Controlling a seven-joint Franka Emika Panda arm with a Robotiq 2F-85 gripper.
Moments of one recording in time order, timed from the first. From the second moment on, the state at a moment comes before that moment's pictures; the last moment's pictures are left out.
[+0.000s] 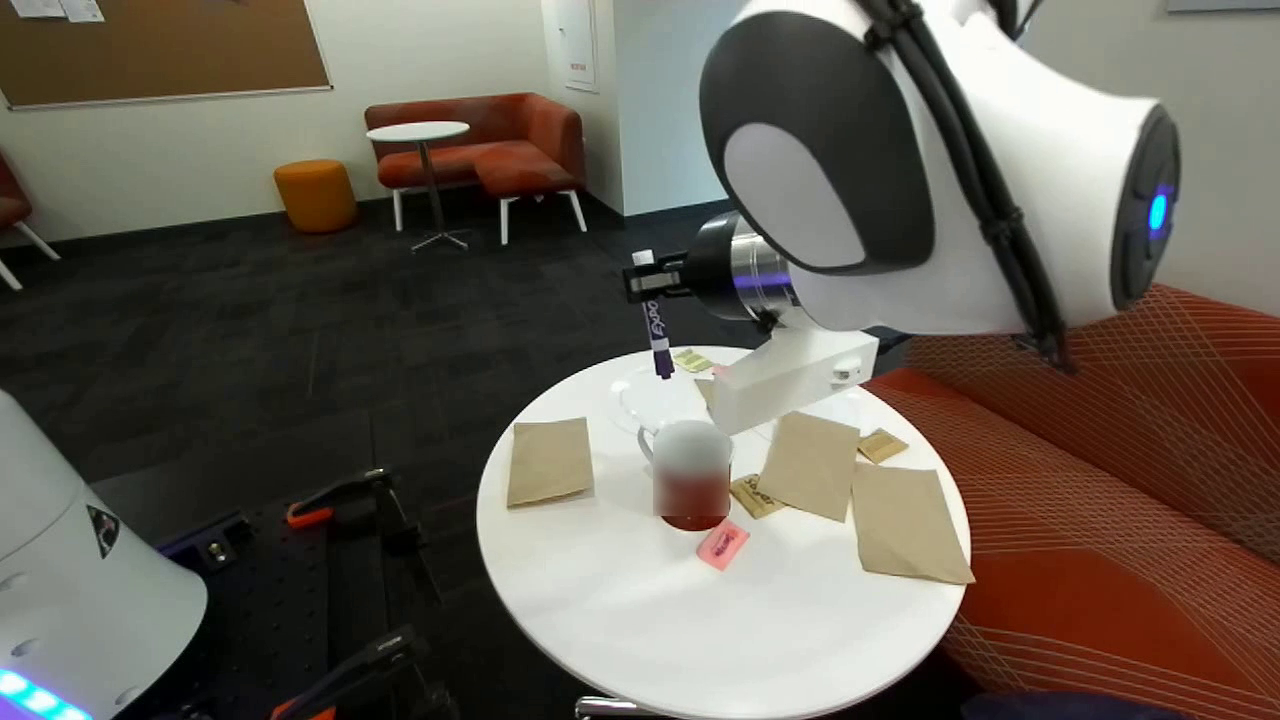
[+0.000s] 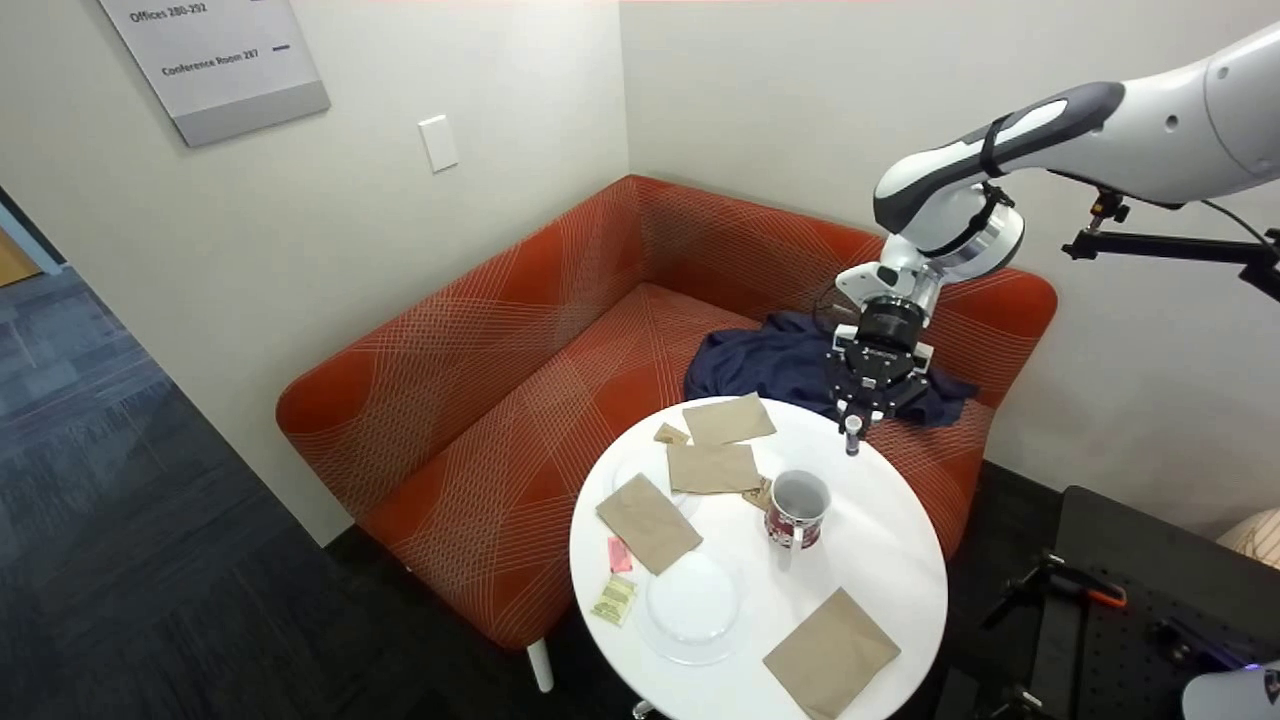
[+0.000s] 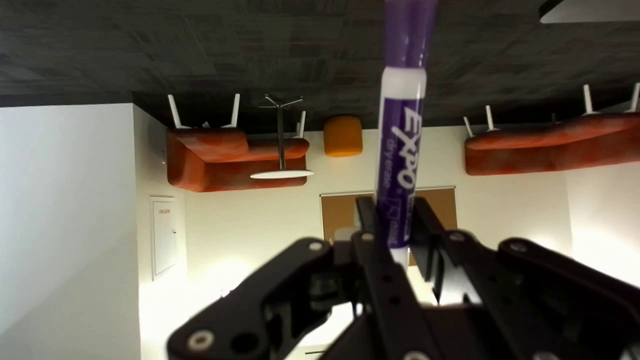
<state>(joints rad) -0.32 0.38 -0.16 -2.02 0.93 1.51 -2.49</state>
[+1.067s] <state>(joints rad) -0.34 0.63 -0.16 -1.85 1.02 1.42 -2.51</state>
